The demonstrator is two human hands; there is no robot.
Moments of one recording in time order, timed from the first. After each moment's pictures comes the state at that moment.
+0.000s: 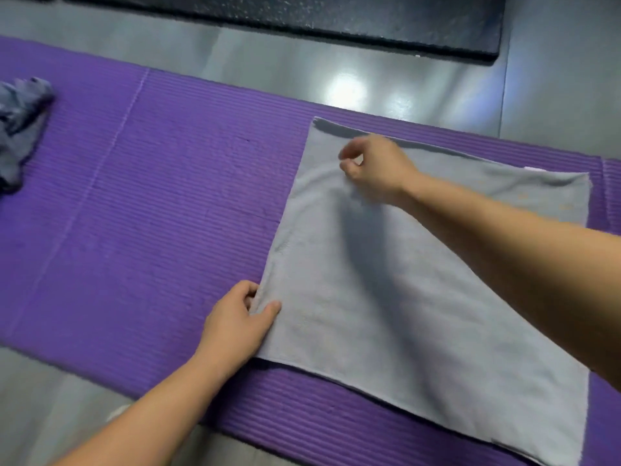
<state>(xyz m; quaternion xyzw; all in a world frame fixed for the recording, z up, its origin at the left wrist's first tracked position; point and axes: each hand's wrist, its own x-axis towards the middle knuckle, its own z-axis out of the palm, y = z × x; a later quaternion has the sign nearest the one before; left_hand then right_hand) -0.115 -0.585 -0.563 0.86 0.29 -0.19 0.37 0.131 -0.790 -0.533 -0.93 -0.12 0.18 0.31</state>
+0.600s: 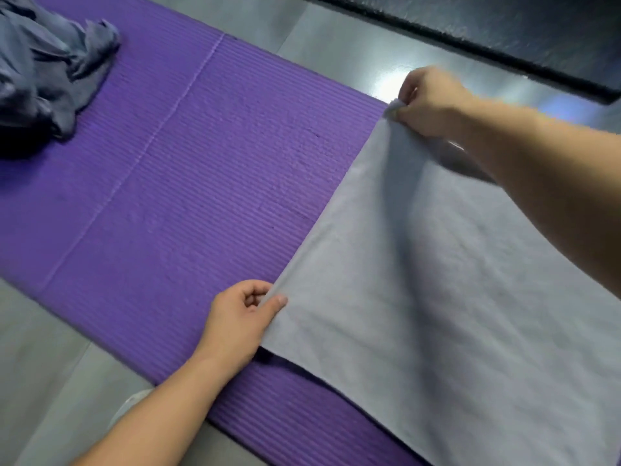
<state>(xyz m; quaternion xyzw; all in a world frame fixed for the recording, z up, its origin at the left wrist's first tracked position) -0.112 -0.545 -0.556 0.72 0.41 -0.10 0.55 0.262 -0.707 -0.538 -0.95 -0.16 0.16 0.22</state>
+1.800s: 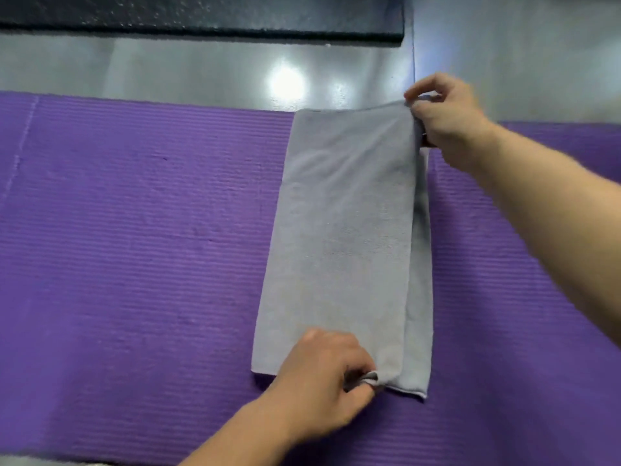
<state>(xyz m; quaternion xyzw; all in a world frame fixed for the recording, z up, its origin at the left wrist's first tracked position) -0.114 -0.727 -0.539 0.86 -0.27 -0.20 0.38 0.173 -0.970 -0.530 -0.82 0.15 0.05 0.56</state>
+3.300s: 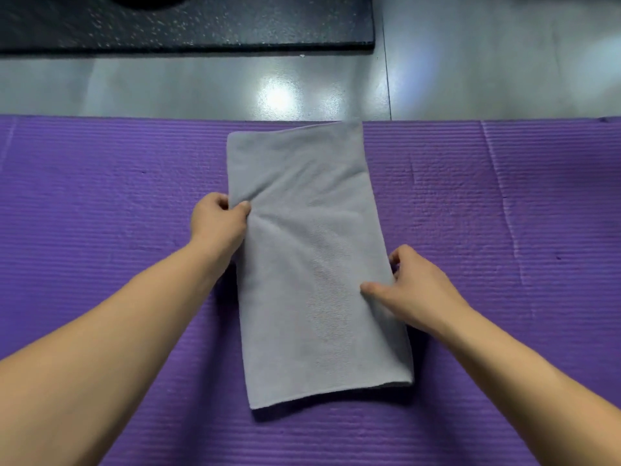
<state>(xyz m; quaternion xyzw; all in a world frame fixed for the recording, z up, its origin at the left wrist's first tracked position) 0.070 -0.668 -0.581 0.83 0.28 -0.08 0.47 -0.039 -0.944 -0.538 -0.91 0.18 0.28 0.25</state>
